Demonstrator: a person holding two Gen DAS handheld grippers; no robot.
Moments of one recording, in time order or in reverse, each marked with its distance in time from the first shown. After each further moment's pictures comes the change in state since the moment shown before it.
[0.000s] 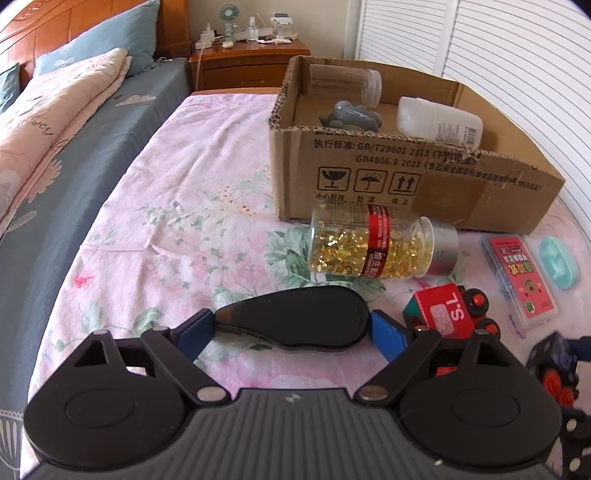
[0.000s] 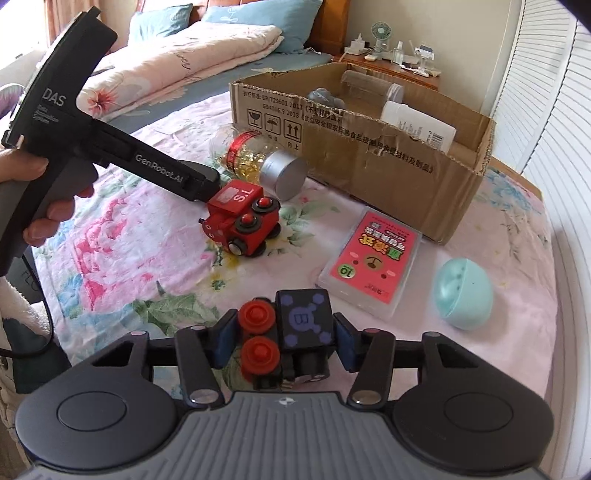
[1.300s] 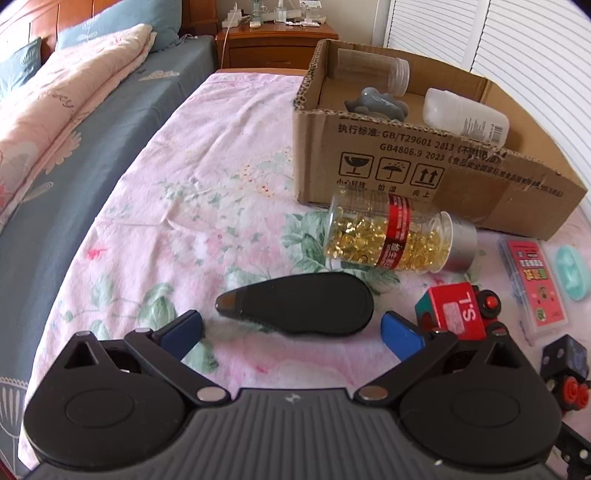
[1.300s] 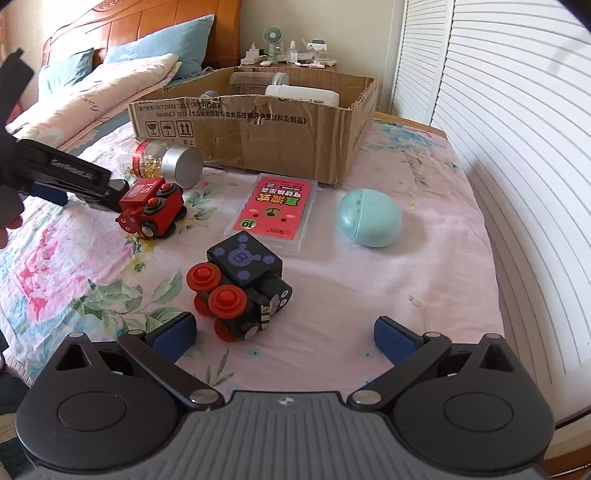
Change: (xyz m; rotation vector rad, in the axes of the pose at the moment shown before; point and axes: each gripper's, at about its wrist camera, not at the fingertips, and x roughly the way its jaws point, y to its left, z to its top) left arm 0.004 -0.002 0.002 -0.087 0.055 0.072; right arm -0.014 -0.022 -0.049 0.266 -0.073 -0.168
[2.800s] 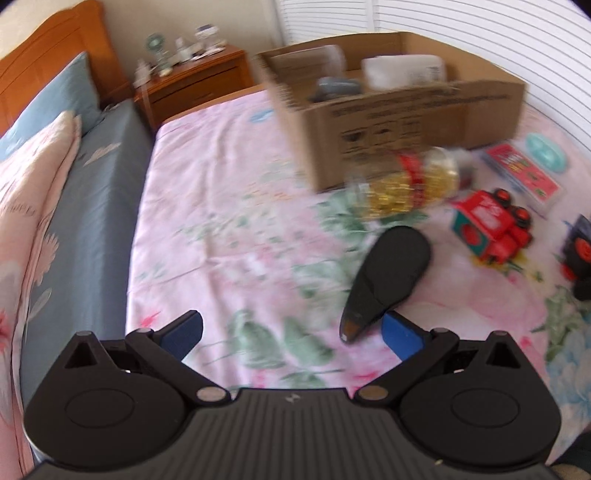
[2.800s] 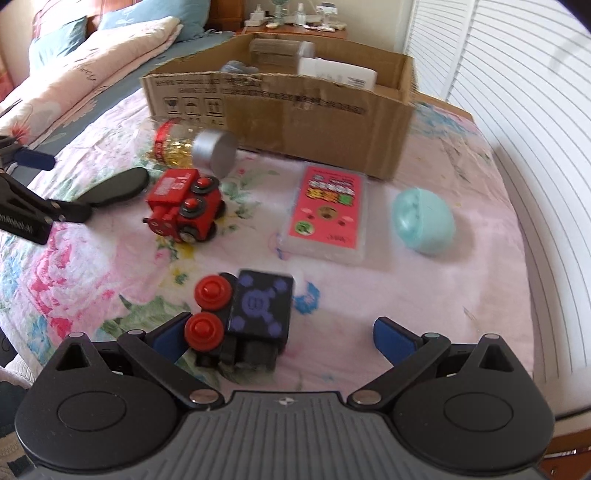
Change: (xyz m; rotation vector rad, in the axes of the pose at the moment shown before) left arm -0.013 0.052 -0.002 0.417 -0.051 -0.050; right arm 0.013 0.035 0.028 0.020 0.160 -0.029
